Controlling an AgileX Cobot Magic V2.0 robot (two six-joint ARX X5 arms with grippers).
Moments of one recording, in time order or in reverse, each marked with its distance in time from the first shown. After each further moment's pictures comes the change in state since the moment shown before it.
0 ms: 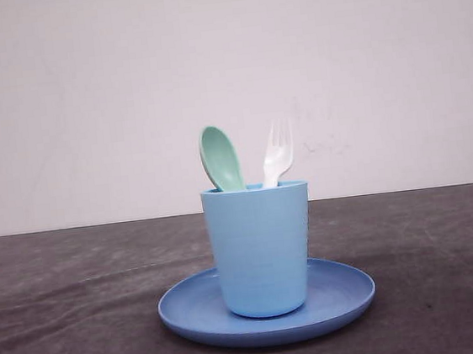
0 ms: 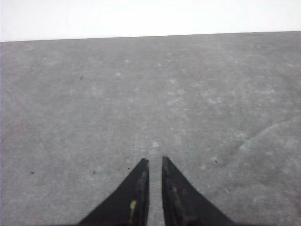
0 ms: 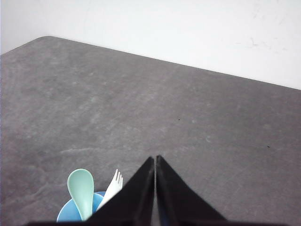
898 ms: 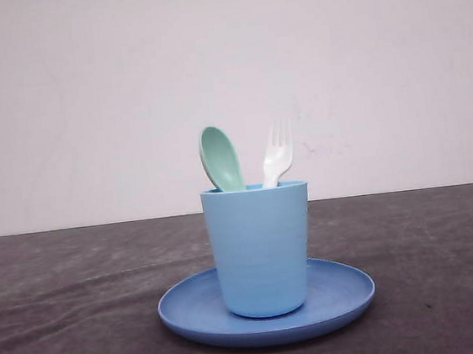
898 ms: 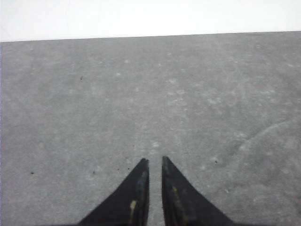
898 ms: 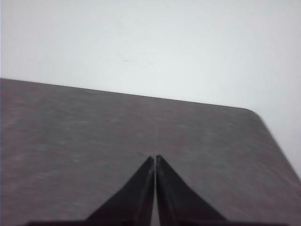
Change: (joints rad) left arm 0.000 0.000 0.000 0.000 0.000 0.000; right arm -0.941 -0.249 -0.420 0.396 -0.457 -0.298
